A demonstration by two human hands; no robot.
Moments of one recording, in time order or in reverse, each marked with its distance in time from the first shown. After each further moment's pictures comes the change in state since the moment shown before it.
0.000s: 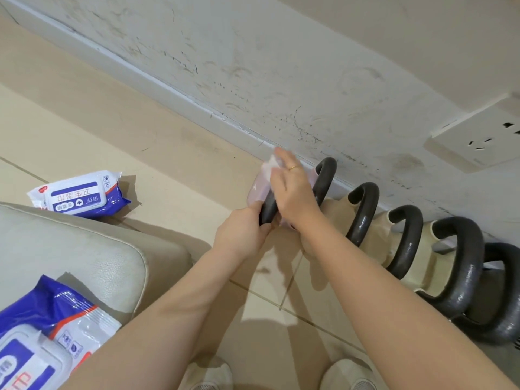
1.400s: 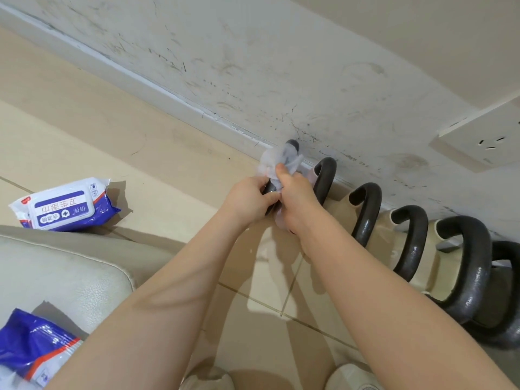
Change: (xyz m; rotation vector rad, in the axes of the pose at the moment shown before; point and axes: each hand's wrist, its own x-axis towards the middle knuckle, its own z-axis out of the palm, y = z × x) left_hand 0.046 0.027 -0.024 -0.337 -0.058 -0.065; right_hand 0.025 0.000 0.011 0.773 0.092 0.692
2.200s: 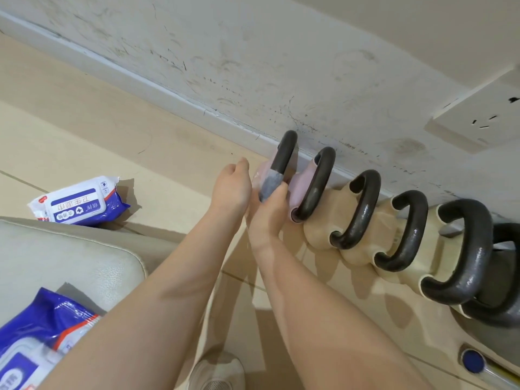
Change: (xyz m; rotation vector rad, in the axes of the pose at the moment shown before) left_hand -0.018 0.008 -0.009 -0.363 0.331 -0.205; right_hand -0.023 0.059 0.037 -0.048 0.441 -0.257
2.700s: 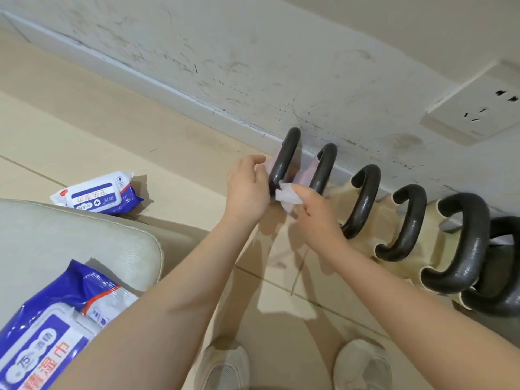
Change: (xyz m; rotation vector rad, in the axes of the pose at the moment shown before) left_hand -0.031 -0.009 0.000 0.191 0.057 0.357; right_hand -0.005 -0.029 -0.106 -0.596 -0.491 -0.567
